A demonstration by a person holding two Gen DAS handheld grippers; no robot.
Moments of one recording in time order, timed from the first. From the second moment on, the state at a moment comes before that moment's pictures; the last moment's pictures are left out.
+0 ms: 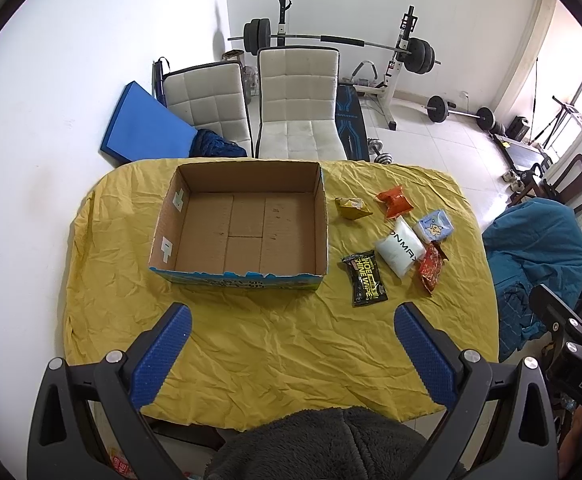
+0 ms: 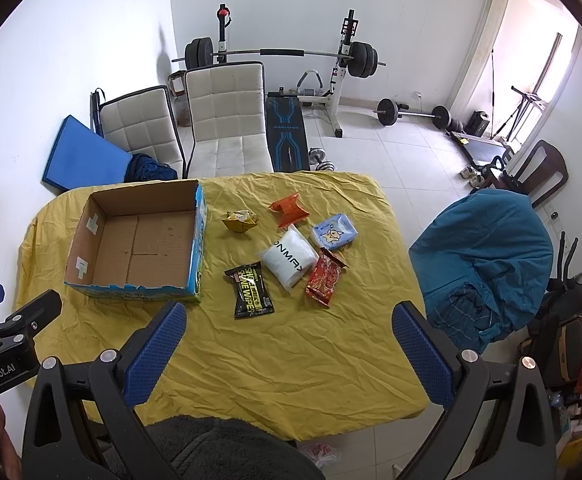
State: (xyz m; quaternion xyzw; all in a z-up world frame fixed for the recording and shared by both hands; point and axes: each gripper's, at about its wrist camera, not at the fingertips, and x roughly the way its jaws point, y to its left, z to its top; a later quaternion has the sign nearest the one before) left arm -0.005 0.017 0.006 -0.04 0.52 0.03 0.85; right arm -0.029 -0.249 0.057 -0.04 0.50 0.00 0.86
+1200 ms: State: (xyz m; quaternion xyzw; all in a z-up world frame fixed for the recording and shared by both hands) left arm 0.181 -0.132 -0.308 -0.03 0.73 0.00 0.69; right arm 0.204 -0.409 -0.360 0.19 0.72 -0.03 0.67
